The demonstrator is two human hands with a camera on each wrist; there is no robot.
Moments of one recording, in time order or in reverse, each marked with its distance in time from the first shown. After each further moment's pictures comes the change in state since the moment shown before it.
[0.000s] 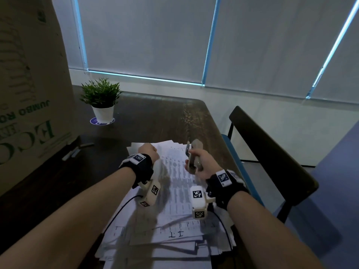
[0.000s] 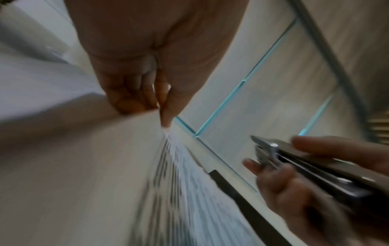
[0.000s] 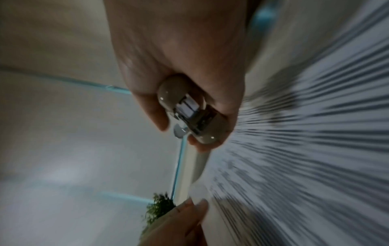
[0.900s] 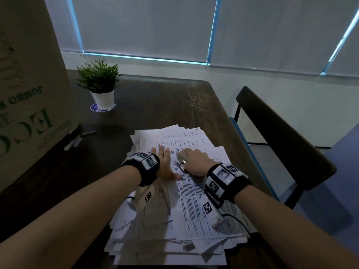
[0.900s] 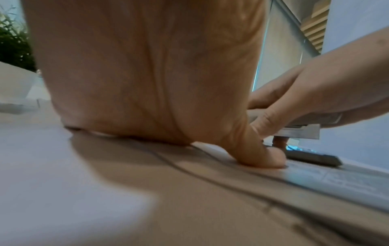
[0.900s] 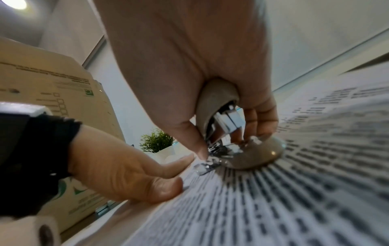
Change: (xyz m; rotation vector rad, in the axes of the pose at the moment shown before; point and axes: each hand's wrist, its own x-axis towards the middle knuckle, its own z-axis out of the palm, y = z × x) left_hand -0.018 -0.032 0.049 0.799 -0.304 0.177; right_hand 0.000 0.028 0.023 -1.851 -0.258 -0.376
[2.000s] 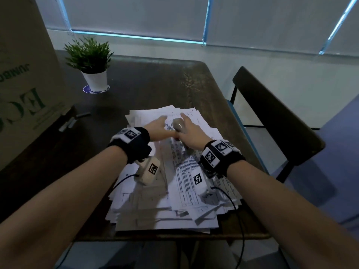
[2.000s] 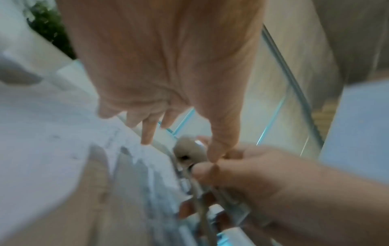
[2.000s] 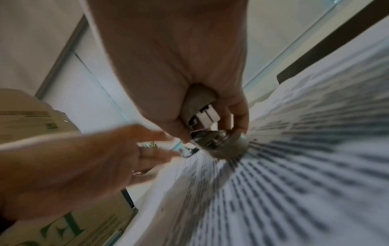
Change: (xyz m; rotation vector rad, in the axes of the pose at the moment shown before) left_hand -0.031 0.001 -0.043 -0.676 0.149 0.165; right_hand -0.013 0.000 -0.005 0.503 0.222 0.082
